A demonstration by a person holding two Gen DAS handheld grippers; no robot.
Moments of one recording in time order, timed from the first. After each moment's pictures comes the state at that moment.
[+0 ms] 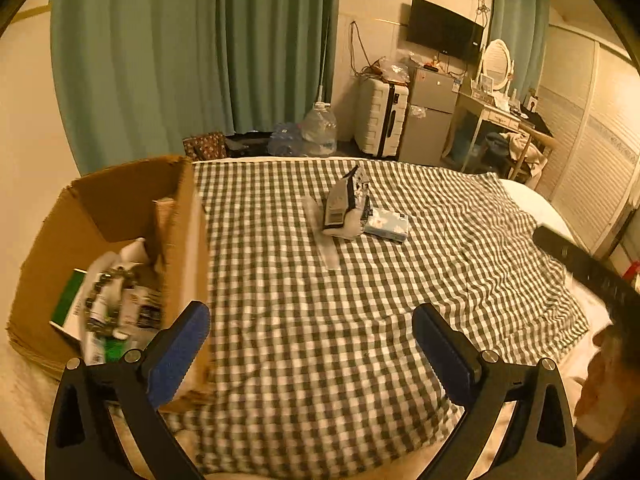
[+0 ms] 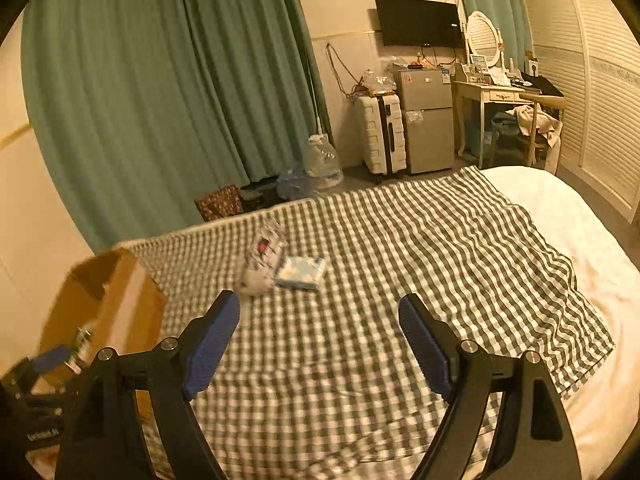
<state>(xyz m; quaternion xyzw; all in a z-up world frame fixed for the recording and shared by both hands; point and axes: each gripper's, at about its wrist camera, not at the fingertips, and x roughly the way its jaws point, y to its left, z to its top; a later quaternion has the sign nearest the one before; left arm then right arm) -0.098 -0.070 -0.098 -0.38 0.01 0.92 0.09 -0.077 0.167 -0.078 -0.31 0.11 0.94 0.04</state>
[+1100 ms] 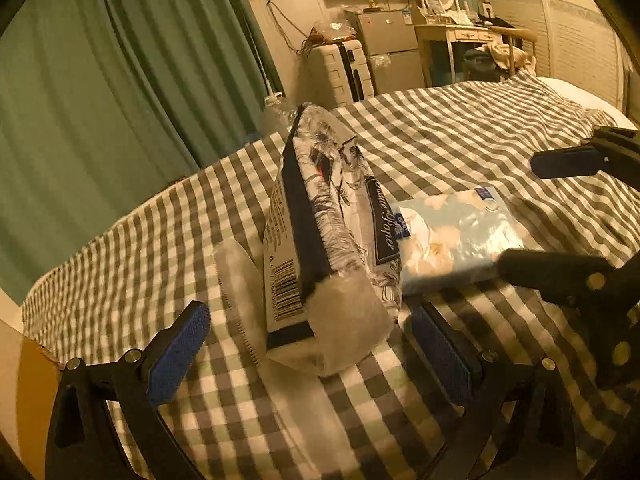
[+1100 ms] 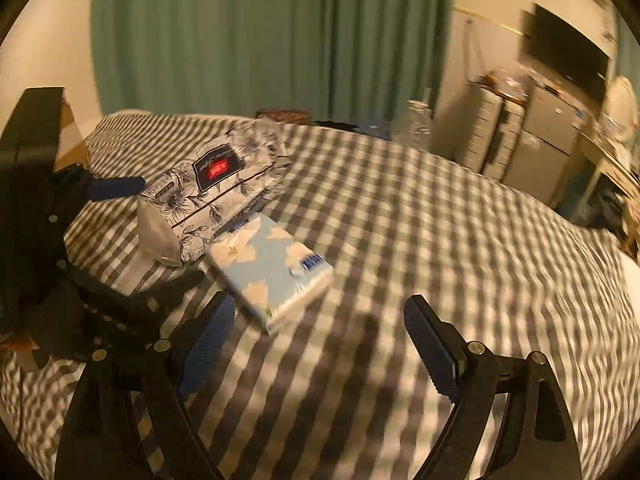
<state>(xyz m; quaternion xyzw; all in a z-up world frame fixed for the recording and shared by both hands) -0.307 0.036 -0.266 -0.35 0.20 0.91 0.12 -0.287 0.168 -0.238 -0.36 -0.09 0.92 -0.14</state>
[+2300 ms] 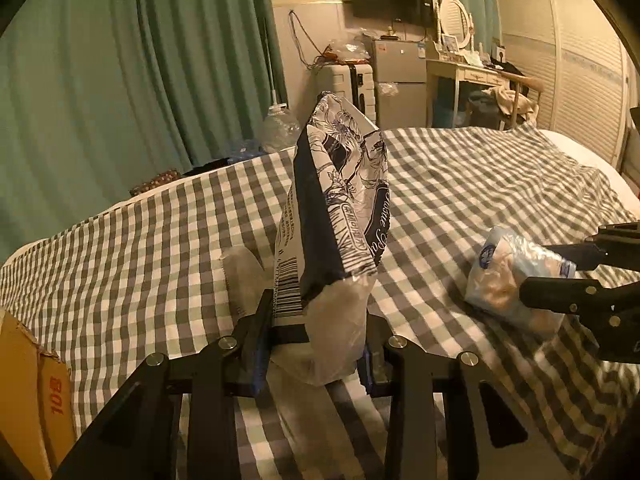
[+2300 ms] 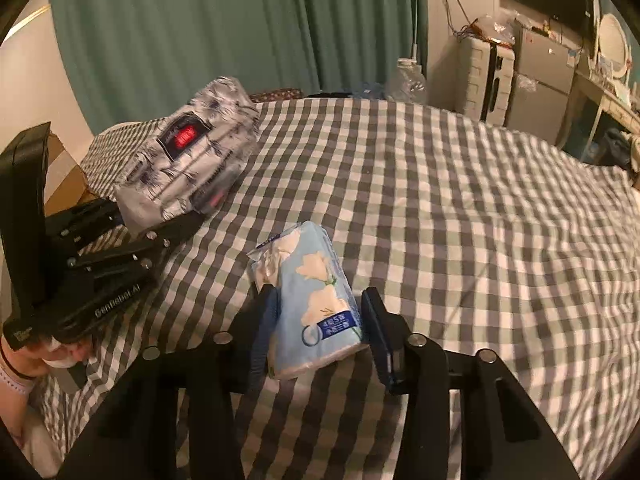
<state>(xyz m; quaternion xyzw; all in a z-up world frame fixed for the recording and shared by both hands) -0.316 0.015 -0.243 -0.34 0.12 0.92 0.15 -0.281 0.179 -0.238 -0.42 0.00 0.90 -0.13</state>
